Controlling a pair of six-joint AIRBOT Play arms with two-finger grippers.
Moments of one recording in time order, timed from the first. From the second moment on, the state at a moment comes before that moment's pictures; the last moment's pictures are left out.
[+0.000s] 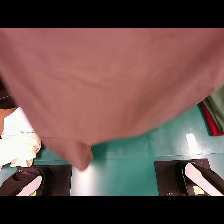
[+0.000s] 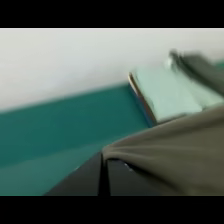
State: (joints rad) left arm -0.15 -0.94 1.82 1.39 -1.11 -1.43; right arm -0.41 -1.01 1.95 -1.11 1.38 1.34
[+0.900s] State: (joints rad) left arm -0.08 -1.55 1.66 1.40 -1.12 -1.45; right arm -0.17 -1.52 1.67 -1.22 1.29 1.39
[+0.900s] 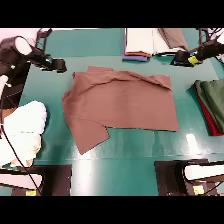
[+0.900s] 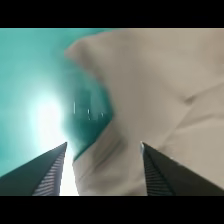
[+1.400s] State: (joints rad) left arm 0.10 -1.24 1.09 1.34 -1.22 -1.46; right arm -0.52 -1.19 0.91 -1.20 1.38 1.31
